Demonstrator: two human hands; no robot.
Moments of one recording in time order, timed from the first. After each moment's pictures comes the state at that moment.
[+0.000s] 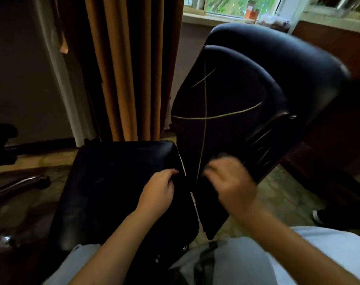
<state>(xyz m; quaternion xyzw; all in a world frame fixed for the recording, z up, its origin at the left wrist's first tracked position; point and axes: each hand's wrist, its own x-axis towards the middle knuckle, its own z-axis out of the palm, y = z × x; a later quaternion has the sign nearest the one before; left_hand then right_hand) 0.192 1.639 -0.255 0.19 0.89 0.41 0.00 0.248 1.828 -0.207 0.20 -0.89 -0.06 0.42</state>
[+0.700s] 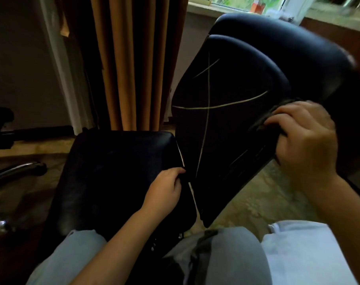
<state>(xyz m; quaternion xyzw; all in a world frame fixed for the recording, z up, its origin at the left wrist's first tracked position) 0.220 1.645 -0.265 0.21 0.88 0.43 0.00 0.273 1.880 -0.101 0.09 -0.88 -0.07 0.45</state>
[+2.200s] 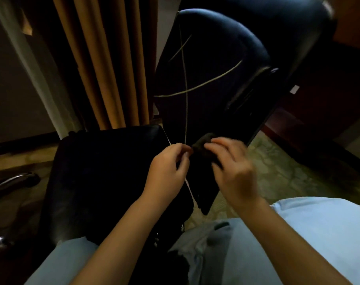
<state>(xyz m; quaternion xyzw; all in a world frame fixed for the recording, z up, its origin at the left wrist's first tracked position) 0.227 1.684 -0.219 0.26 0.82 0.50 -0.07 0.283 1.838 -0.215 0.06 -0.89 0.09 0.45</state>
